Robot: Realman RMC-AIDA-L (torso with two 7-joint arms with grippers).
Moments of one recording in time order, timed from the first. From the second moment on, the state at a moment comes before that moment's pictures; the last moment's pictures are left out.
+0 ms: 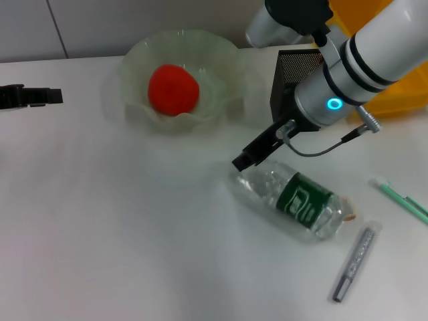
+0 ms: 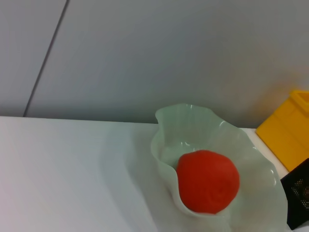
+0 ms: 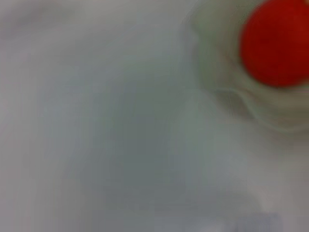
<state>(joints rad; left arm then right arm) -0.63 -1.97 0.65 0.90 2.26 1.40 -2.27 0.80 2.08 -1.36 -1.06 -2.44 -1.41 2.62</state>
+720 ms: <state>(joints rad) -0.63 -1.98 0.65 0.90 2.25 1.40 -2.27 0.80 2.08 -1.35 -1.08 -2.53 -1.36 2.61</state>
